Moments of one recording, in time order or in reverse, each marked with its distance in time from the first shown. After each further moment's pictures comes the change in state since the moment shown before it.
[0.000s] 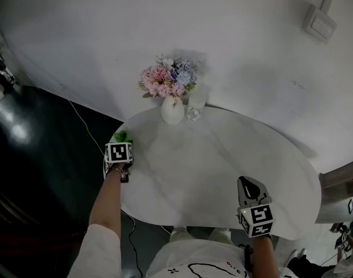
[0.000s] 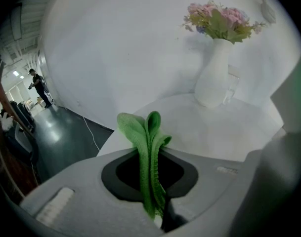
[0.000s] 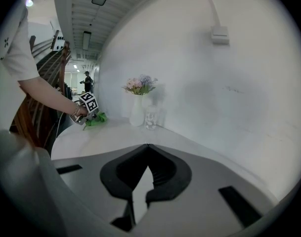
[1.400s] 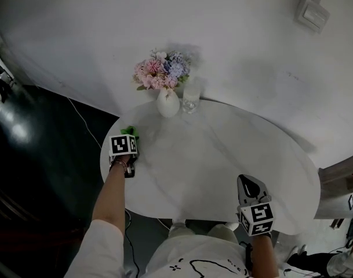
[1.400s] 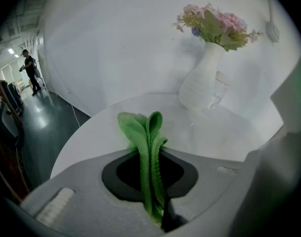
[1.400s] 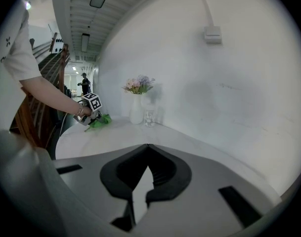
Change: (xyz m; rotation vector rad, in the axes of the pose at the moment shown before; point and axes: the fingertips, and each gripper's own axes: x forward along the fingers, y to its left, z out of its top) left arm -0.005 -0.056 -0.006 -0.106 0.031 -0.143; right arm -0.024 -0.006 -0.018 0.025 0.001 0.001
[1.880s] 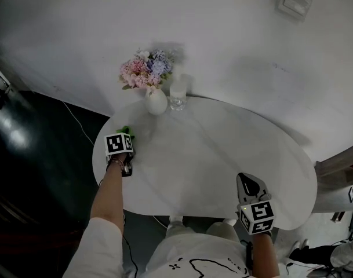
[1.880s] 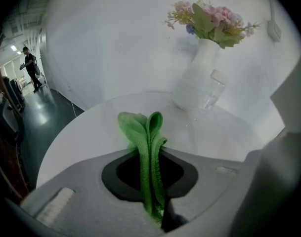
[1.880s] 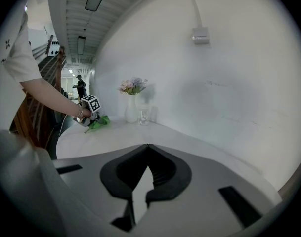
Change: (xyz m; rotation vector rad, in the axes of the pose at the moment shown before) left arm 0.001 -0.029 -0.005 -0.029 0.003 0.002; right arm -0.028 -0.029 -0.016 0.036 -0.005 -0.024
